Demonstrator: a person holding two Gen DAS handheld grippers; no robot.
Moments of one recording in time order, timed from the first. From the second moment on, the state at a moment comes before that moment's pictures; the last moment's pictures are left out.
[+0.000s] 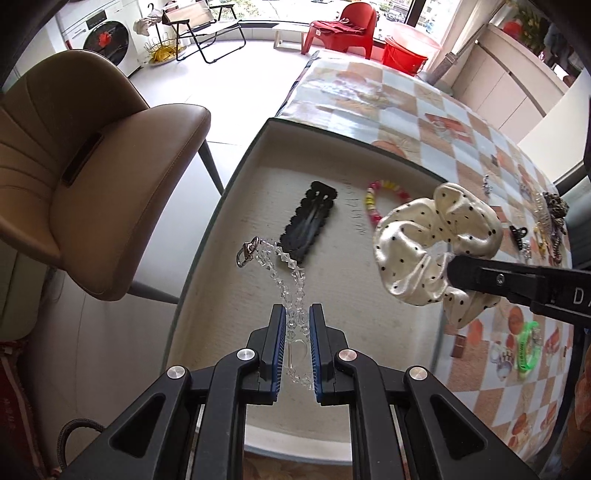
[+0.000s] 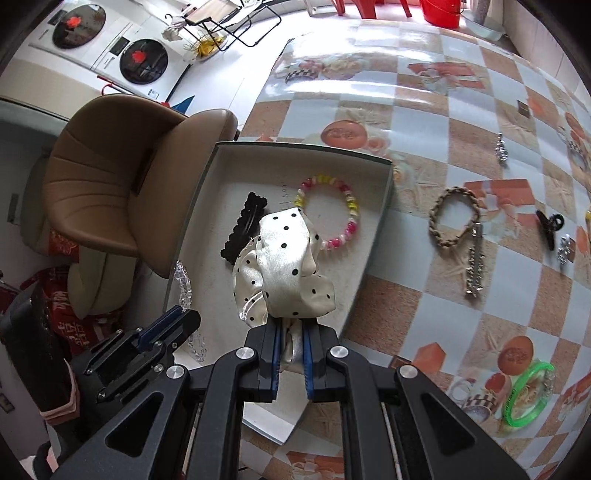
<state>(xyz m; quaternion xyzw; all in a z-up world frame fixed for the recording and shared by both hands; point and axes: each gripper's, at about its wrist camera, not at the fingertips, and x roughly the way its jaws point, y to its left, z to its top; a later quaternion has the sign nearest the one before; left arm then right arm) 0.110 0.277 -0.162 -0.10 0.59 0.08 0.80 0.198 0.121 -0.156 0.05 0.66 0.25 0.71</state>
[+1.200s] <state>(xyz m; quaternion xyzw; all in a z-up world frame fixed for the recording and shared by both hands) 0.124 0.272 -0.187 -0.06 0.59 0.13 0.79 0.248 0.140 -0.186 0.05 0.67 0.22 0.71</state>
